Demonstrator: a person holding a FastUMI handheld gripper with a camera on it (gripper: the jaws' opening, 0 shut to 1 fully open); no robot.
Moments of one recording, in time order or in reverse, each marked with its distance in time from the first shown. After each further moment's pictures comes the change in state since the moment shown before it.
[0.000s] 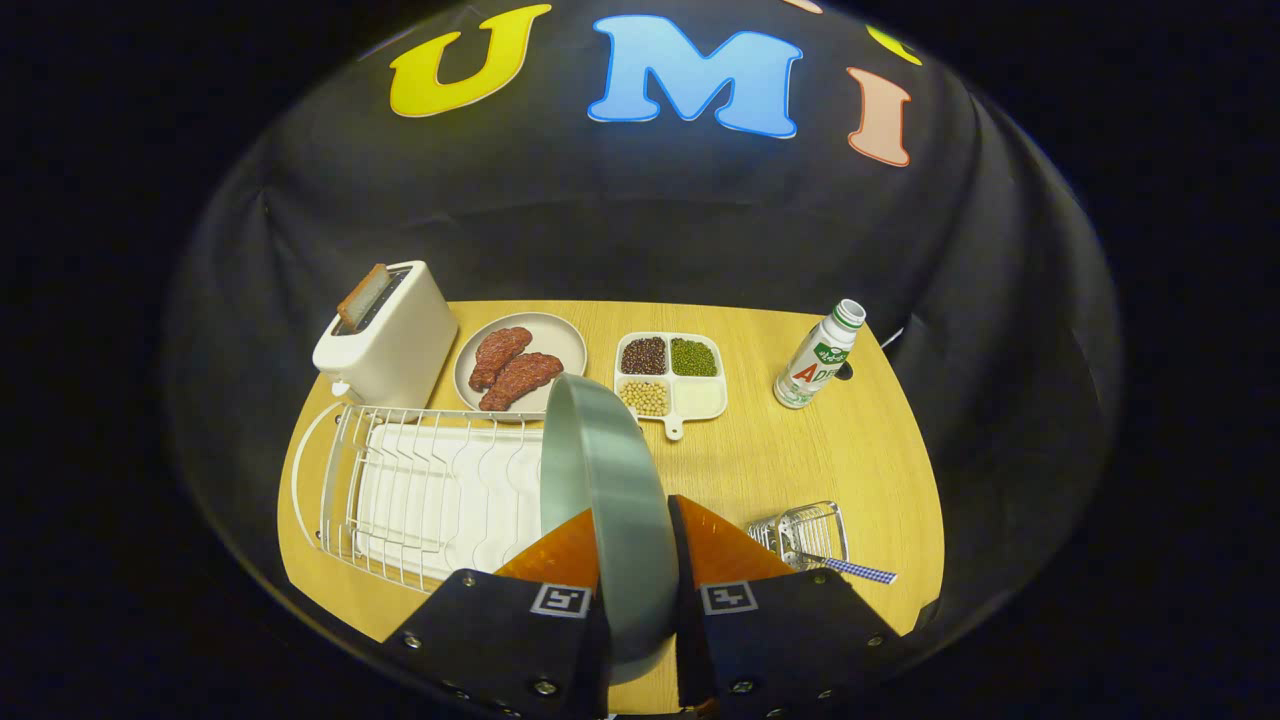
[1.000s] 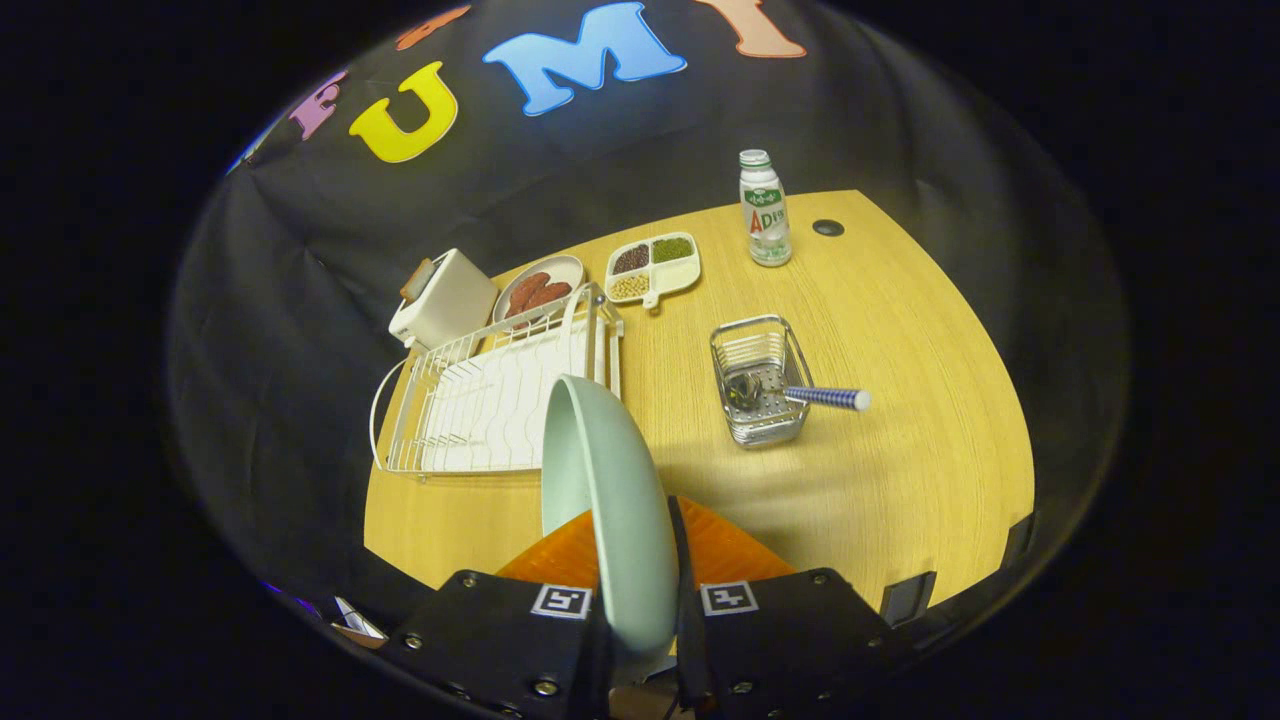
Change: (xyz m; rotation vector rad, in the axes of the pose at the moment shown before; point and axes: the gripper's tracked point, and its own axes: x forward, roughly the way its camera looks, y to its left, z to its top) arm -0.038 -0.083 -0.176 0.239 0.095 0.317
